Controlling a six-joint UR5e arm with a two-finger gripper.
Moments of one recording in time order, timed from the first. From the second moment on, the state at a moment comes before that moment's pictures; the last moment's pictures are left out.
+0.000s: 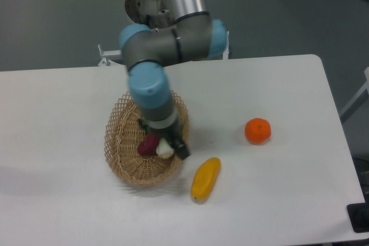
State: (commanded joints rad) arm 2.39 -1.91 -1.71 -1.04 1.70 1.30
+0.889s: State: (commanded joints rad) arm 2.74 -1.97 -1.56 -1.05 1.62 1.52
